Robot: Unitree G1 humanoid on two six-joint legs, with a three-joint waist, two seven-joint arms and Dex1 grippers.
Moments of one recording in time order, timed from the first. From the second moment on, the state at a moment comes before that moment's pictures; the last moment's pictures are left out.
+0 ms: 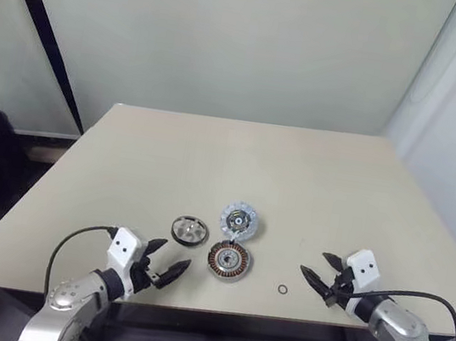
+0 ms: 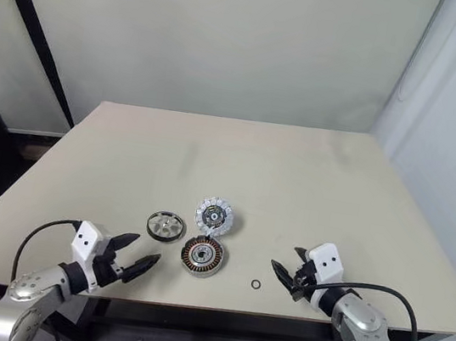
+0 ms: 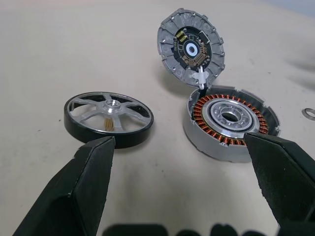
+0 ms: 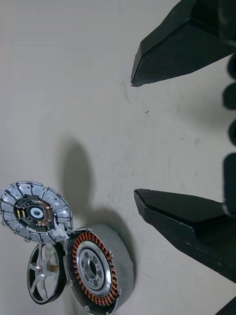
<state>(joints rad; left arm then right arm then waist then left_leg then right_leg) 0.22 0.44 0.10 -0.17 -0.37 0.27 -0.69 0.10 -0.46 0.01 -0.18 0.24 0.30 0.62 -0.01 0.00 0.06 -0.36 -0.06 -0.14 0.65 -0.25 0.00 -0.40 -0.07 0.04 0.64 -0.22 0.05</state>
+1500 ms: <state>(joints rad) 0.25 0.51 -0.01 -0.20 -0.40 0.36 -0.84 0.11 -0.48 0.18 -0.17 0.15 0.38 0.65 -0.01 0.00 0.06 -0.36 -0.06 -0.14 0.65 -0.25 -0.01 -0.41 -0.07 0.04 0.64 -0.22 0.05</state>
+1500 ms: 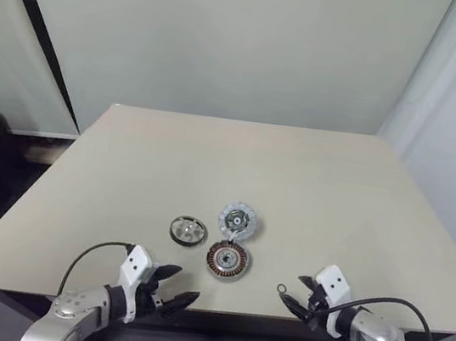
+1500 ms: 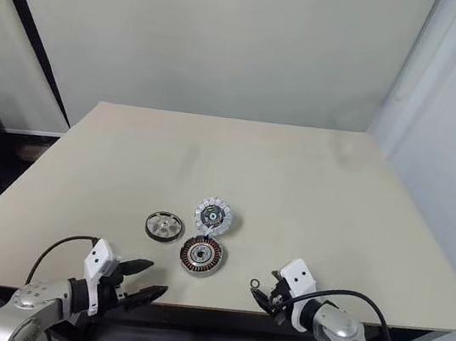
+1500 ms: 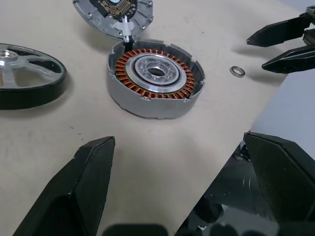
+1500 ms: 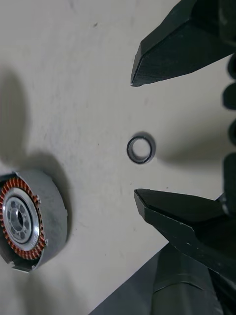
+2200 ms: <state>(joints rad) 0.22 0.51 -0.02 -0.18 -0.39 0.36 -0.84 0.06 -0.44 0.24 -0.06 0.07 0.34 0.62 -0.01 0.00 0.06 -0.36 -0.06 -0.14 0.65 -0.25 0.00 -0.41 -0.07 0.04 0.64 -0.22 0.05</state>
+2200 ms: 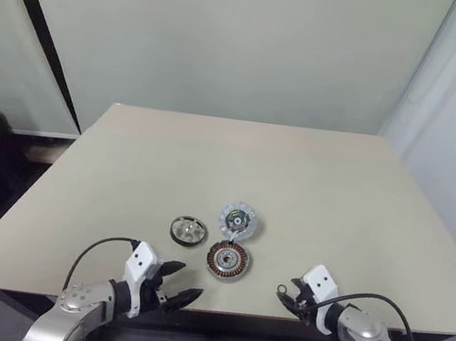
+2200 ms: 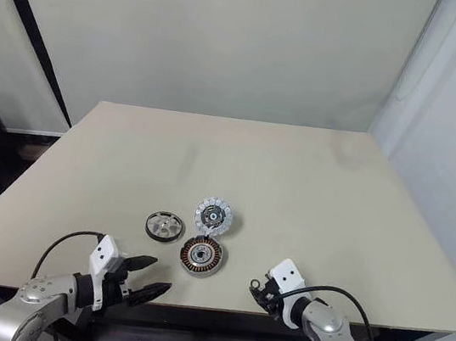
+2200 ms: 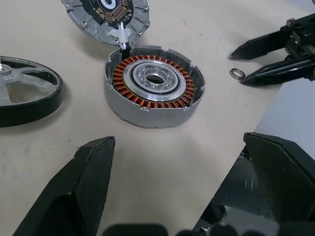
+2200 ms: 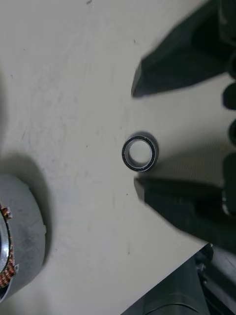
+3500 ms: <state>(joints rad) 0.19 0.47 0.03 -0.12 -0.37 0.28 -0.82 -0.32 -0.17 0.44 0.10 0.02 0.46 0.61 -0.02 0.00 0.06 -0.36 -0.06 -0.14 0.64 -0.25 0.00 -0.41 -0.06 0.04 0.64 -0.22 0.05</state>
